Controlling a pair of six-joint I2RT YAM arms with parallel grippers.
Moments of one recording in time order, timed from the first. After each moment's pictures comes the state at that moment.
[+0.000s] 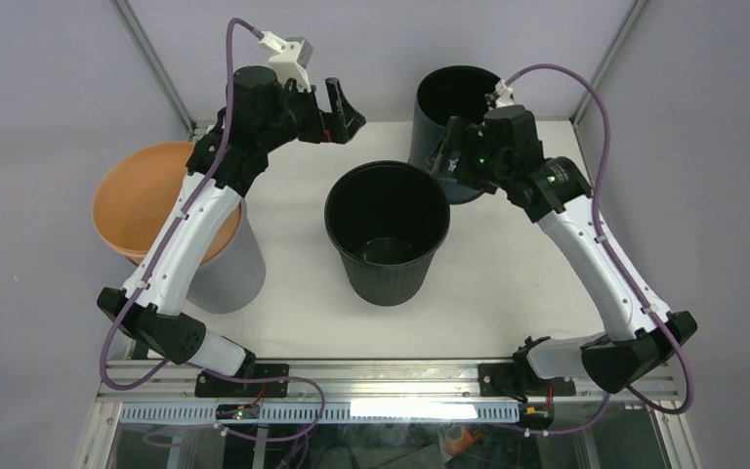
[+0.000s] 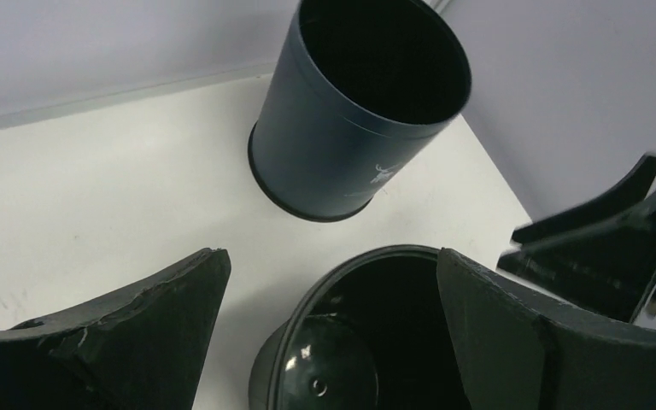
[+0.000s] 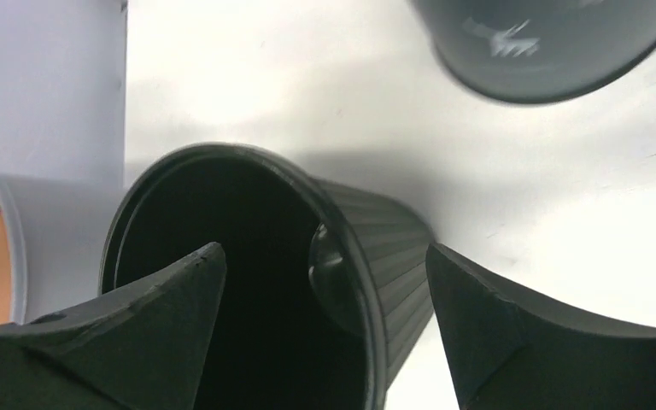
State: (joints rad) left arm -0.45 1.48 1.76 -0.52 0.19 -0.36; right arm 0.50 1.32 1.54 -0.82 0.03 0.65
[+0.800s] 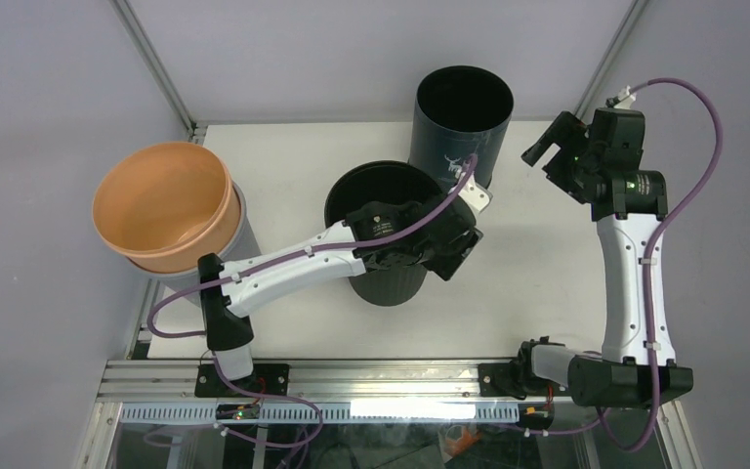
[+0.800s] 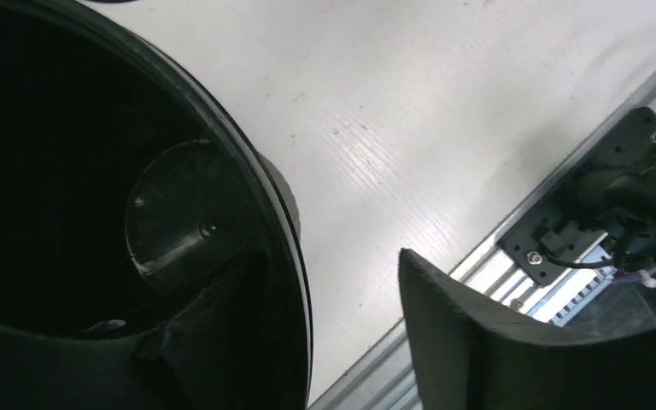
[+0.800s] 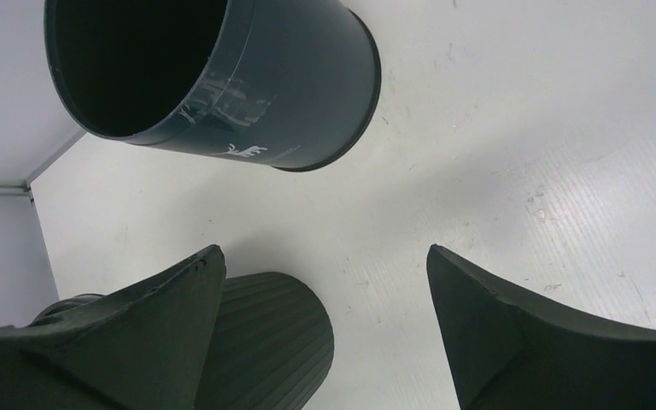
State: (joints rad) left arm -1.23 1.79 1.93 -0.93 -0.29 -0.33; right arm -0.04 1.21 1.57 -0.98 0.01 0.55
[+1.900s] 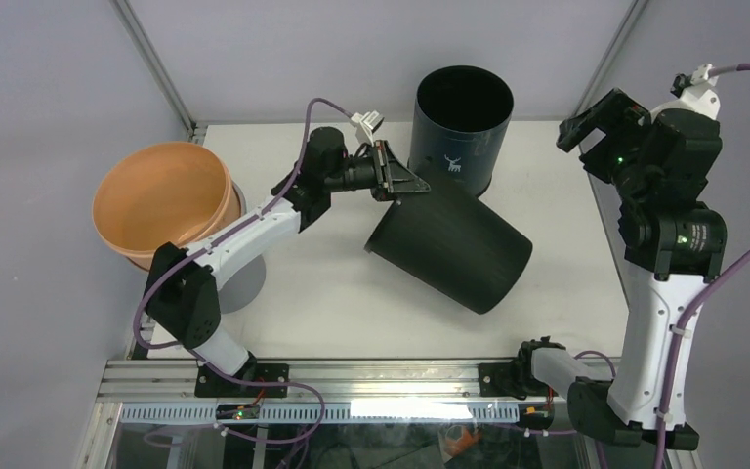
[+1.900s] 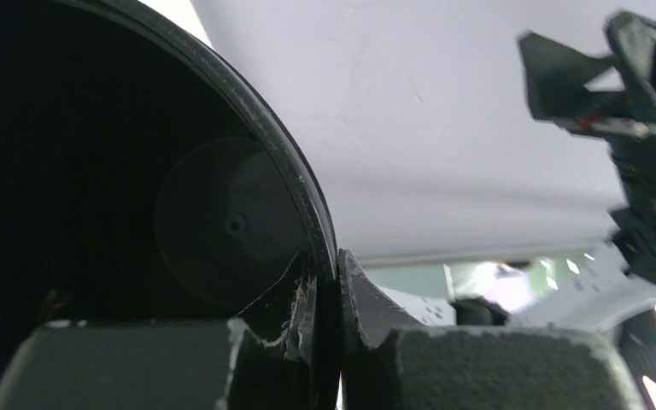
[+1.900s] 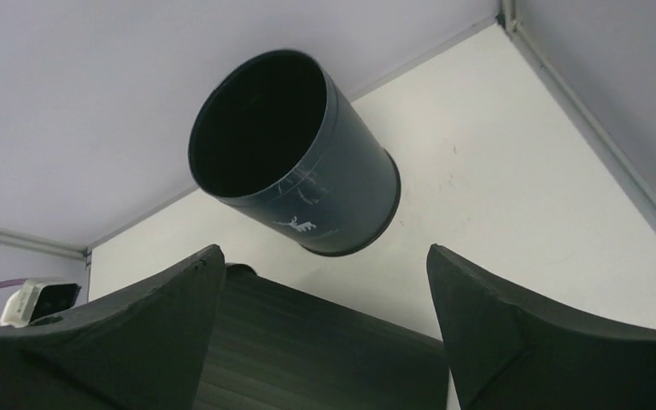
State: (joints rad) left arm -0.63 1.59 1.32 0.13 0.68 -1.09; right arm -0.04 1.08 1.82 -1.00 0.11 0.48
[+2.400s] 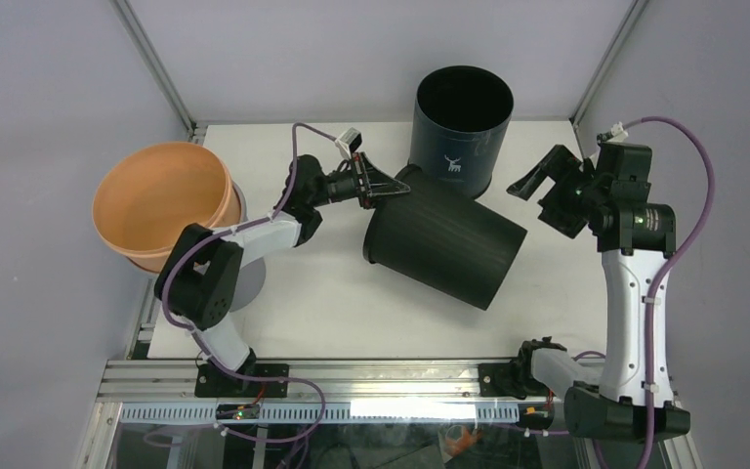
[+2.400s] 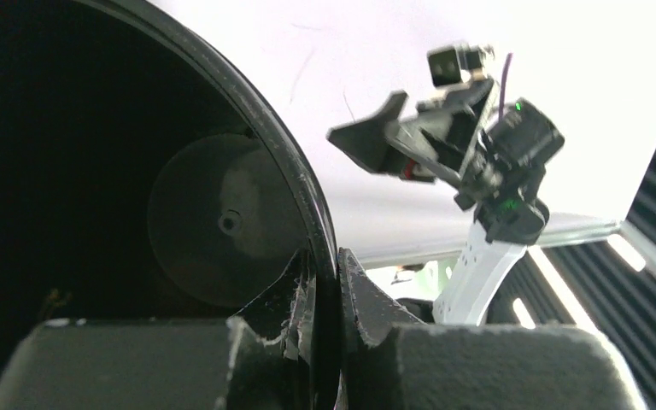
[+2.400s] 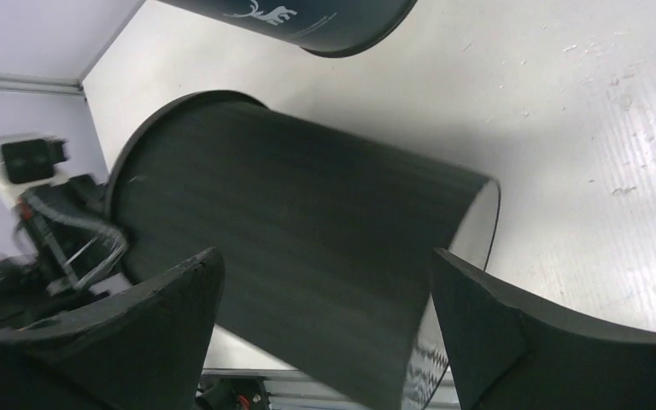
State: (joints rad) left arm -0.53 1.68 1.01 0.84 0.82 -1.51; right arm -0.08 1.07 1.46 -1.12 -0.24 0.57
